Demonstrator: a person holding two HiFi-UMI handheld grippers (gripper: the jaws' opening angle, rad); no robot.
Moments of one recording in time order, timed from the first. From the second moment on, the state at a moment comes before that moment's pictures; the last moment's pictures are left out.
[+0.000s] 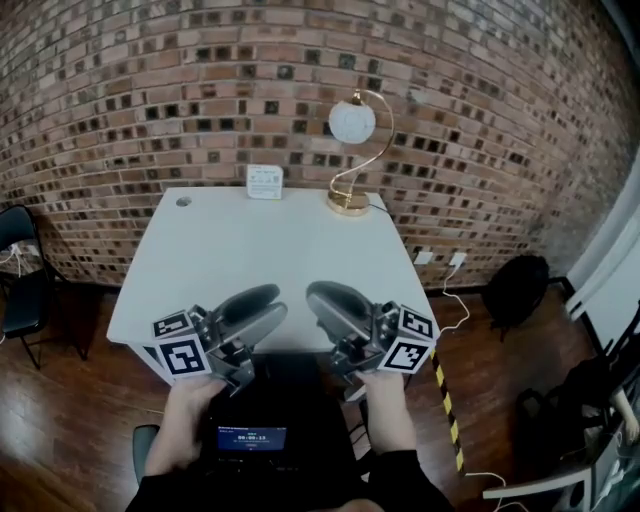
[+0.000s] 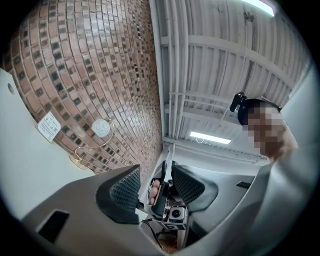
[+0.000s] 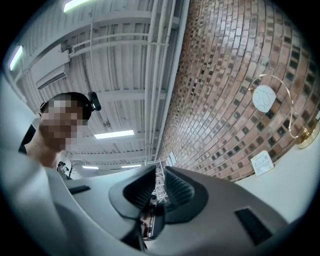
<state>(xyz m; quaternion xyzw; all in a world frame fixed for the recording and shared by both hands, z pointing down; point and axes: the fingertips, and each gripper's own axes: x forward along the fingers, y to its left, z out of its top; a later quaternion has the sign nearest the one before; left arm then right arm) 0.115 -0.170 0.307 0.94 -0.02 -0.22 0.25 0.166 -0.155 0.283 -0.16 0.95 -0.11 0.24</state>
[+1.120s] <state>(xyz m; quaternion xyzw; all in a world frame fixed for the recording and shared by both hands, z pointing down) 0.116 -0.155 0.303 0.95 0.01 -0.23 0.22 0.171 -0.136 0.287 -0.17 0.95 -0.09 0.24</state>
